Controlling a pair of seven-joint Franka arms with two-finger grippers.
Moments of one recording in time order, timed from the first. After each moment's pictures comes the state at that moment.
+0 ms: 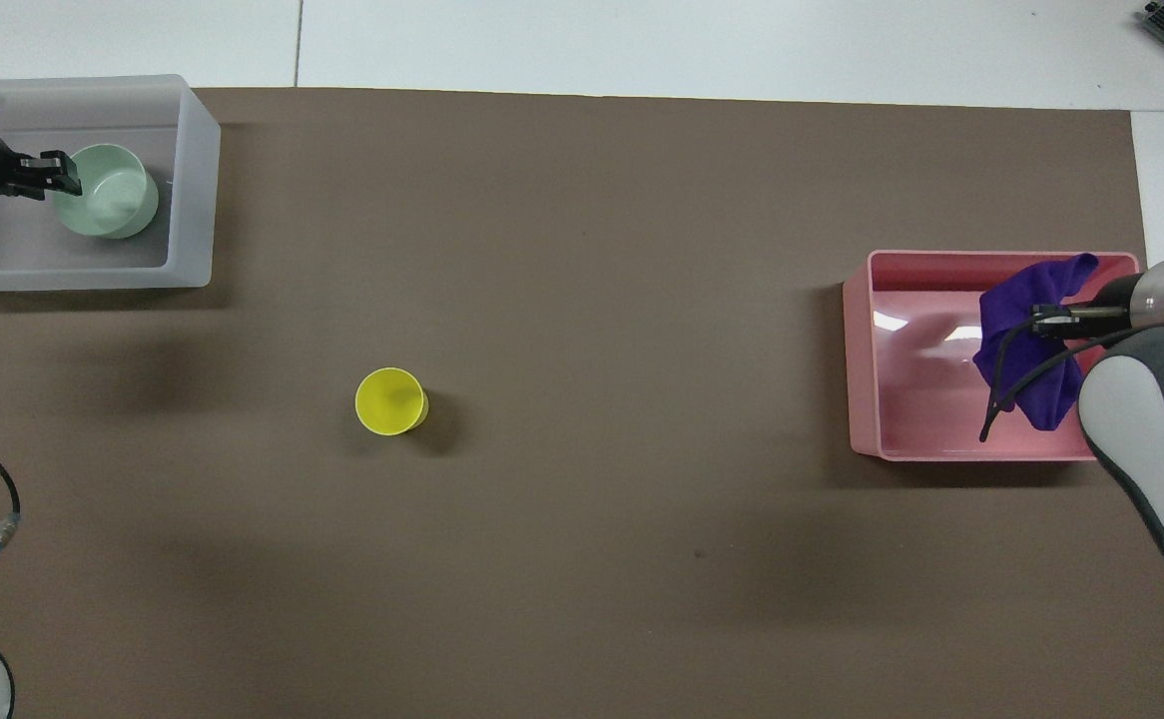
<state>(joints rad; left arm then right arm) 0.24 0.75 -0.06 -1.18 0.03 2.14 0.14 -0.13 0.07 -0.06 -2.05 0.01 2.25 -0.13</state>
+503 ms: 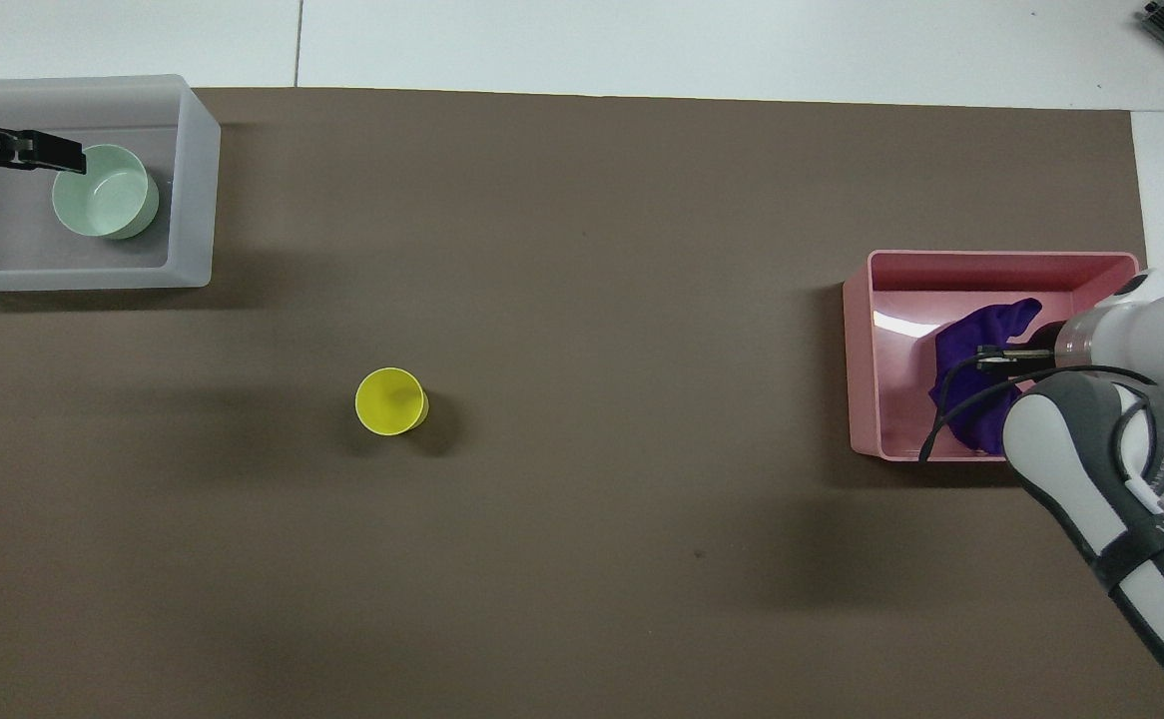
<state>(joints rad) 0.17 0.44 -0.08 -1.42 0.03 2.13 0.21 -0.12 0.12 -0.04 -2.18 0.02 2.41 -0.11</state>
